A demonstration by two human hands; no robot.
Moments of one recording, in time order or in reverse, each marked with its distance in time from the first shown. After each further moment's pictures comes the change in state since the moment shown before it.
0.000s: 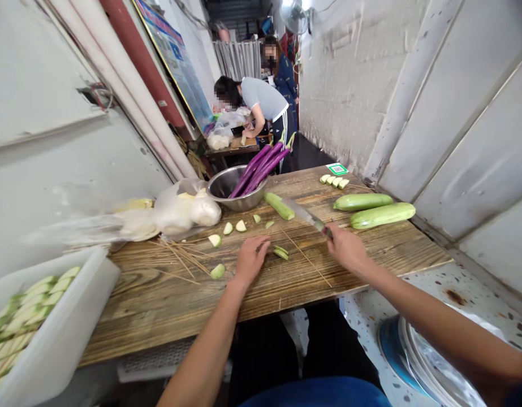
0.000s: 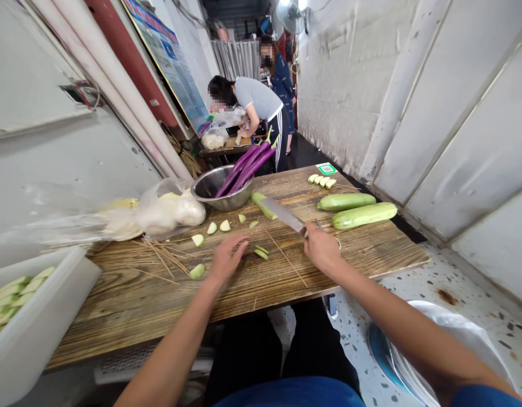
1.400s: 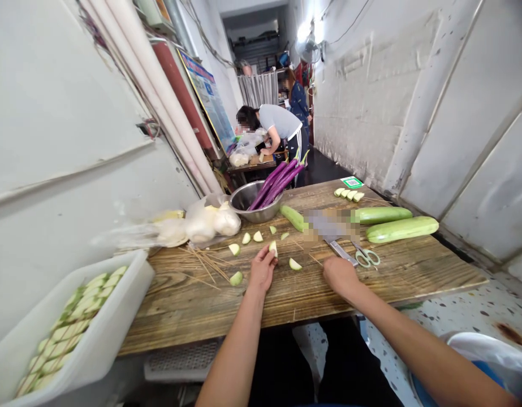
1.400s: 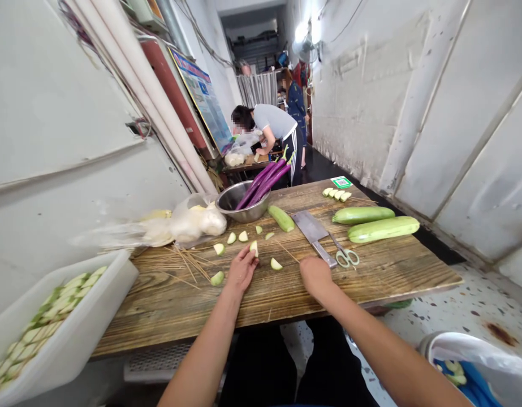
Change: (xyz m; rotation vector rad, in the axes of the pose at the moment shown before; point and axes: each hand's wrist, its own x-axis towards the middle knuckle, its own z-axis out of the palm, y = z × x) left_hand -0.002 -0.019 0.022 -1.237 0.304 -0.730; right_hand -0.009 -0.047 0.023 0.071 -0.199 -0.090
